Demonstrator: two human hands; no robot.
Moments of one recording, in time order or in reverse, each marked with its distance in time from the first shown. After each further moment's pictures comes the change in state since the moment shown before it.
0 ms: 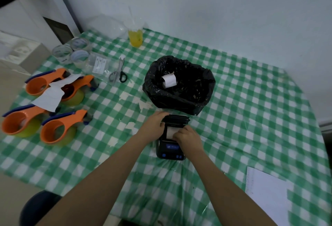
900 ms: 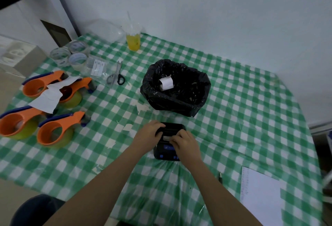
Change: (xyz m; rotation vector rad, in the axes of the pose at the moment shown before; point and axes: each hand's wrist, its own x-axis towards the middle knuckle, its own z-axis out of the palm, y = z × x) left_hand -0.025 -0.011 0.011 0.081 0.087 0.090; right_hand -0.023 -0.014 -0.005 0.273 0.234 0.093
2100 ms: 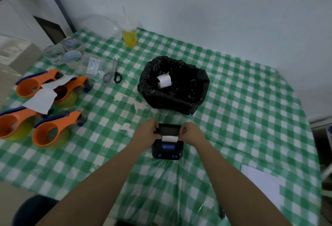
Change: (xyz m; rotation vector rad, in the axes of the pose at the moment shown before) left_hand 0.022 -0.006 0.008 -0.041 -0.122 -0.294; right_hand 0.053 0.027 -0.025 0.263 -0.513 0.596
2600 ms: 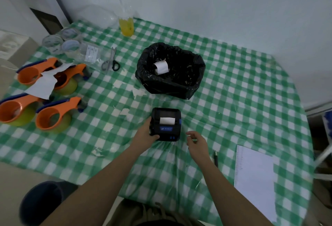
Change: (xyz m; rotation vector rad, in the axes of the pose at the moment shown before) left_hand -0.061 -0.022 0.039 -0.437 0.016 0.072; right_hand -0.074 0.076 0.069 0.561 0.298 0.065
